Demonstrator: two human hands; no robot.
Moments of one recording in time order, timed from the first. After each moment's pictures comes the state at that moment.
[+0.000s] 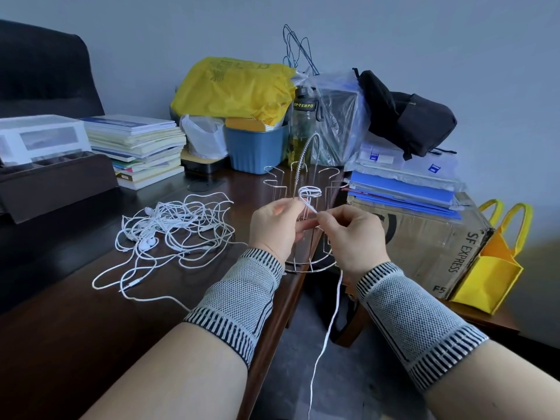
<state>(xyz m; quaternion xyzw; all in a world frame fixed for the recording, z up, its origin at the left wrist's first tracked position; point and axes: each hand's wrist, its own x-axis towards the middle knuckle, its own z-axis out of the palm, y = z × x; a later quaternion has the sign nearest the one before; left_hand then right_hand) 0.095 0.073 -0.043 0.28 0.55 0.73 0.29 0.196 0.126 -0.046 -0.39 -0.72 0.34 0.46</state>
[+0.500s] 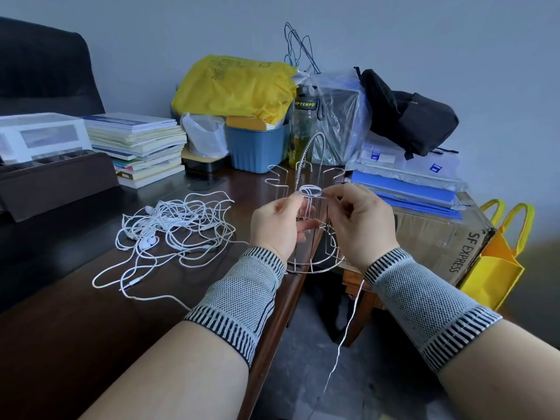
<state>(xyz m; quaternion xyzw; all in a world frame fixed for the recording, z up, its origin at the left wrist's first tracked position) 0.096 0.074 -0.041 0.27 0.54 0.74 0.29 0.200 0.142 -0.037 -0.28 -0.81 0.08 0.51</state>
